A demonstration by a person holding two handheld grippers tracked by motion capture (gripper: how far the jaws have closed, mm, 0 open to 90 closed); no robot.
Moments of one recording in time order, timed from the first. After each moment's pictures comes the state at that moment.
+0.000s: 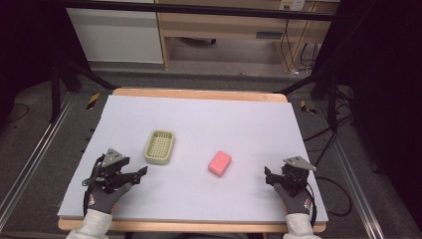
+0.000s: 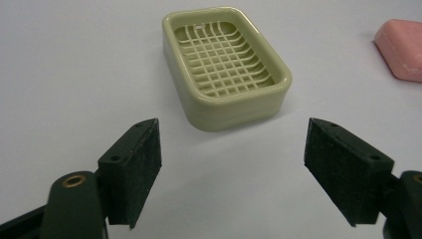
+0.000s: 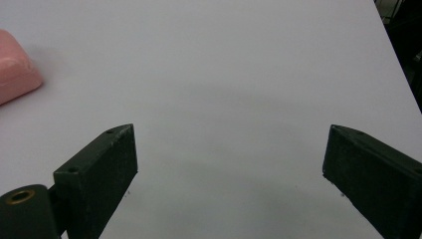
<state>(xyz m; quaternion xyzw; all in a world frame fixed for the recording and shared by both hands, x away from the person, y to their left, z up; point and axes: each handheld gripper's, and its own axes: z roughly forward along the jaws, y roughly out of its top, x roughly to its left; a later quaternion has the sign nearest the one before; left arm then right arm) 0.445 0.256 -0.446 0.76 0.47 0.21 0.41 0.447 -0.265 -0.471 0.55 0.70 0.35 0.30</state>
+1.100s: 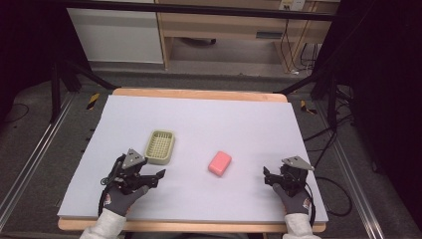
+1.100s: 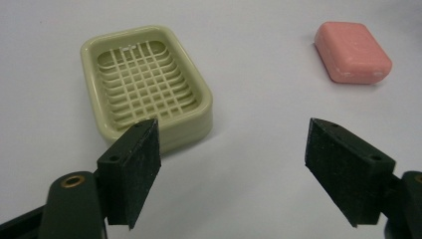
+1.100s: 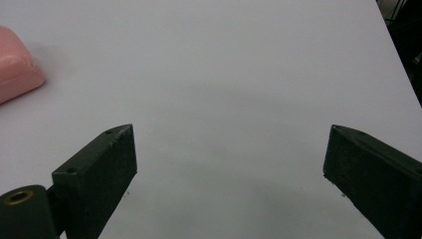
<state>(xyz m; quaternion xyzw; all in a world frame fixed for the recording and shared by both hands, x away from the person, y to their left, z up) 0.441 0.205 -0.435 0.79 0.42 0.19 0.41 0.447 -0.261 -0.471 0.55 0.70 0.35 0.30</state>
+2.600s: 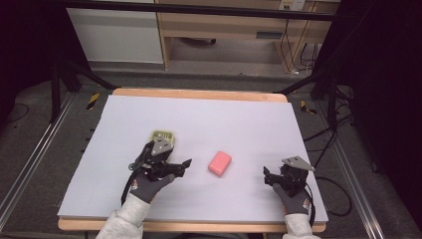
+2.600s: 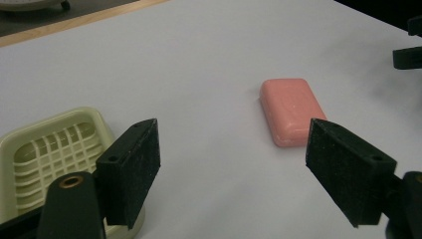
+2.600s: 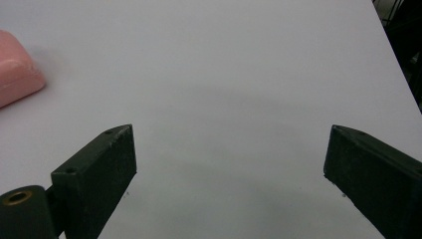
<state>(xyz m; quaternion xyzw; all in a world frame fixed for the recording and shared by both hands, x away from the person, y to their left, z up) 0.465 0.135 -0.405 0.80 0.37 0.18 0.44 0.446 -0.261 -0.470 0.55 0.69 0.35 0.31</state>
